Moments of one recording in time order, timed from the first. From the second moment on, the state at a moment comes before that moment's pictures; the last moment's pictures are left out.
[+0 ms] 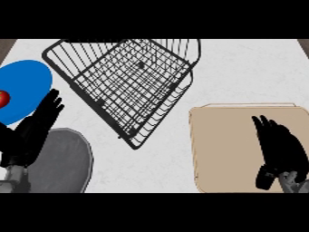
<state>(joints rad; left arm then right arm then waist) -0.05 0.35 -0.05 -1.58 0.23 0.04 0.19 -0.14 -0.64 0.52 -1.70 0.69 0.25 0.89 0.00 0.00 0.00</state>
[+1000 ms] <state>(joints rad) -0.06 0.28 0.00 -1.57 0.17 -0.01 0.21 -0.11 -0.56 0.40 -1.53 0.88 0.33 0.67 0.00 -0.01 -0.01</state>
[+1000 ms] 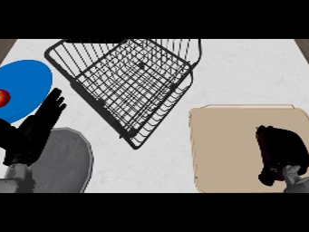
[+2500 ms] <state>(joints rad) -0.04 0.27 0.05 -1.59 0.16 -0.03 0.21 0.13 -0.26 0.61 -2.34 1.37 -0.12 0.94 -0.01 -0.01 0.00</state>
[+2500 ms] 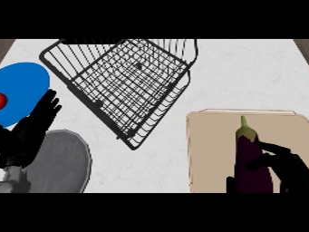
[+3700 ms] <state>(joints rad) -0.09 0.24 0.03 -1.57 0.14 -0.06 0.23 -0.85 -0.01 0.55 -1.73 1.09 0.05 1.16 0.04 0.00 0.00</state>
